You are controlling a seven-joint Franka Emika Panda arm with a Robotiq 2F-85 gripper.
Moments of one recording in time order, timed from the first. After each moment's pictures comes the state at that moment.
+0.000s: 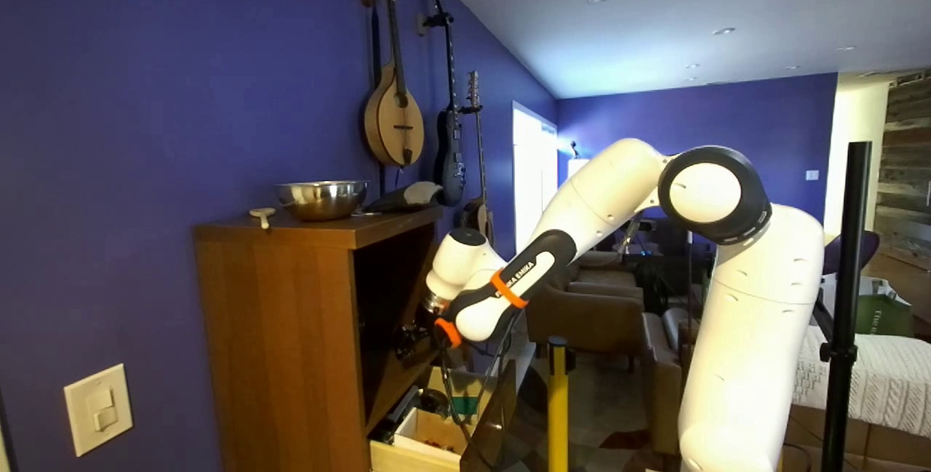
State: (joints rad) arm -0.21 -0.15 0.04 -2.45 -0.31 2.86 0.59
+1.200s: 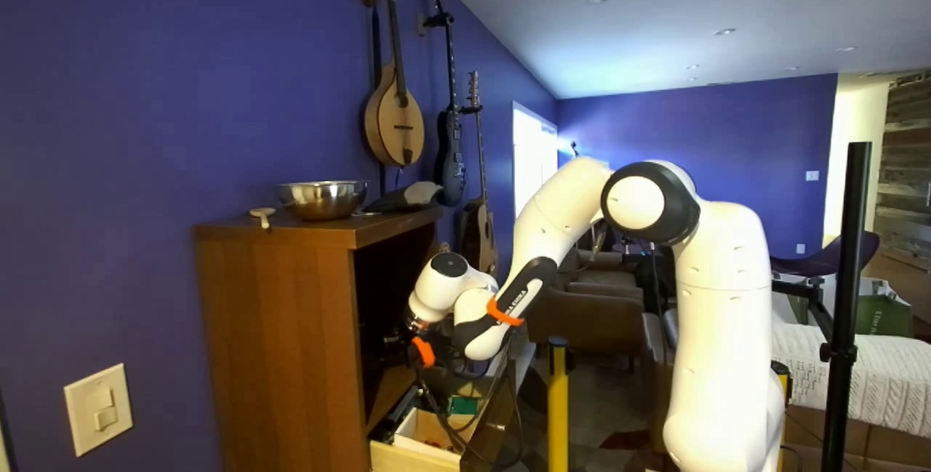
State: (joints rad) arm -0.41 0.08 0.20 -2.29 -0.82 2.97 1.17
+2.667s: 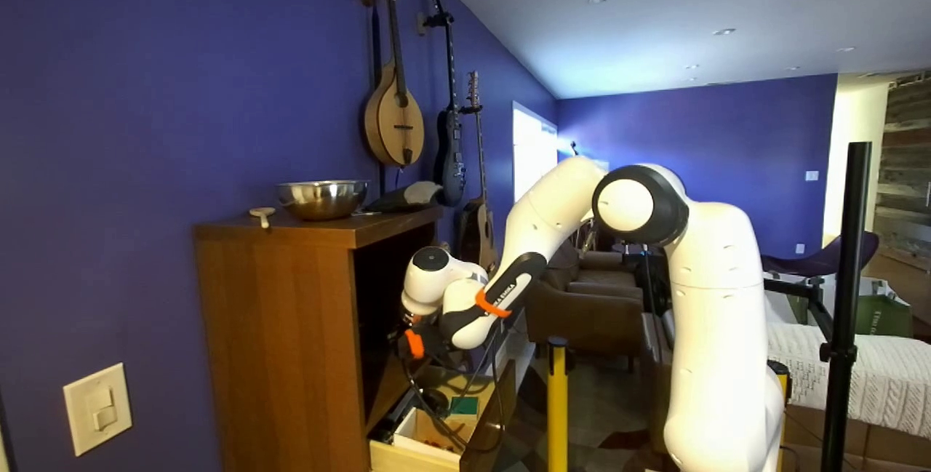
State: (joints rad) arm -0.40 0.12 0.19 -2.18 -0.84 2.75 1.31
